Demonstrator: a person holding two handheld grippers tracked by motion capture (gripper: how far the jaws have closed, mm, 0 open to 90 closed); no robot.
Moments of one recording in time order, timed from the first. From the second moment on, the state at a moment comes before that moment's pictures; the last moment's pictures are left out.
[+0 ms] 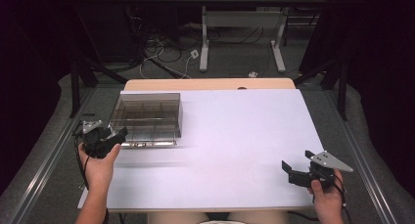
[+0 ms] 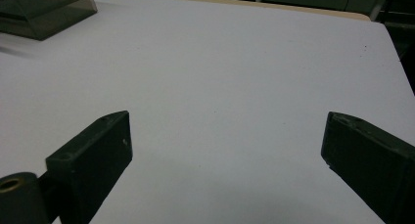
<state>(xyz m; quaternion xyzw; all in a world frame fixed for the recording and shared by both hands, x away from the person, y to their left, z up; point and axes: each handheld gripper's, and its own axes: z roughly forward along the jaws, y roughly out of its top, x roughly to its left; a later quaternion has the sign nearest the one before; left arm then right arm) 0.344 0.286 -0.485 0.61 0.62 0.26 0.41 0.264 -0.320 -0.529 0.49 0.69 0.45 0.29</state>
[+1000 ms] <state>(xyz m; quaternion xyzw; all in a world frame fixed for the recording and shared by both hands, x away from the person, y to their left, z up) 0.302 0.266 -0.474 0.65 0.55 0.24 0.46 0.263 -0.320 -0.528 0.48 0.69 0.45 0.29</state>
